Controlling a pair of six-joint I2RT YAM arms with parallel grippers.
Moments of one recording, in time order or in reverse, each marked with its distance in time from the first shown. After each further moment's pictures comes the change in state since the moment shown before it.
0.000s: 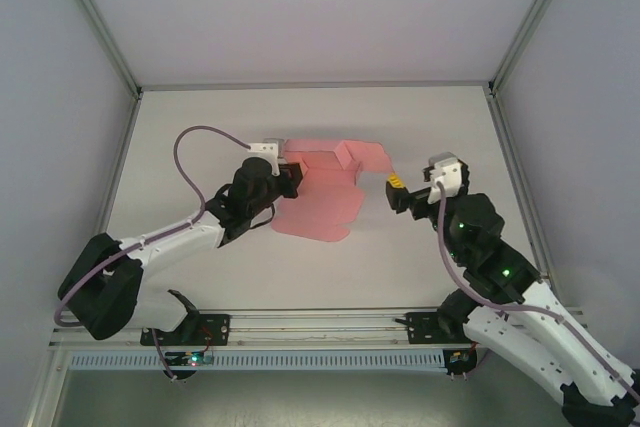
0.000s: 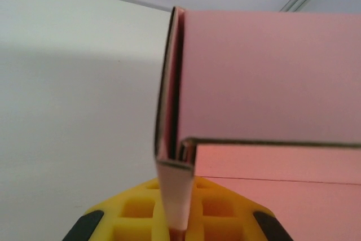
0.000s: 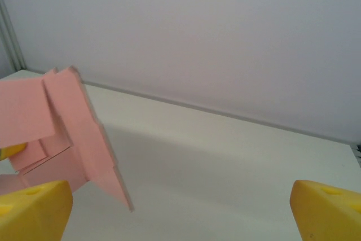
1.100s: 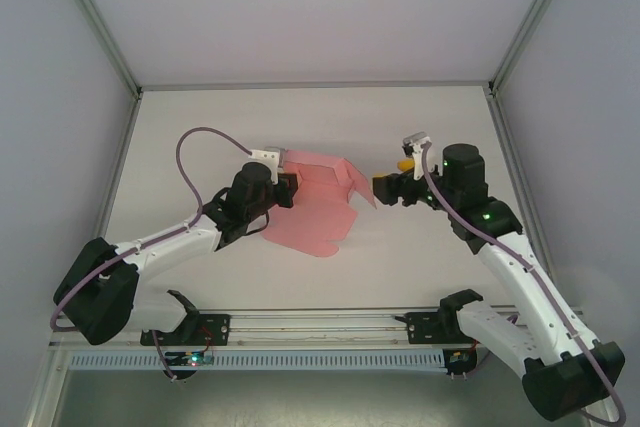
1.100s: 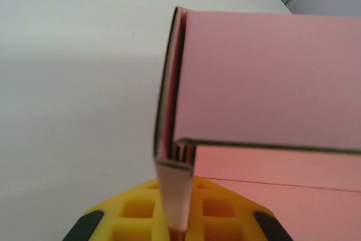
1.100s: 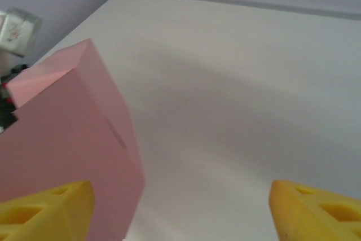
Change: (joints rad) left arm 0.000 -0.026 -0.026 -0.082 0.014 0.074; right arm -0.308 0.362 0.149 -0.138 -0.768 0.088
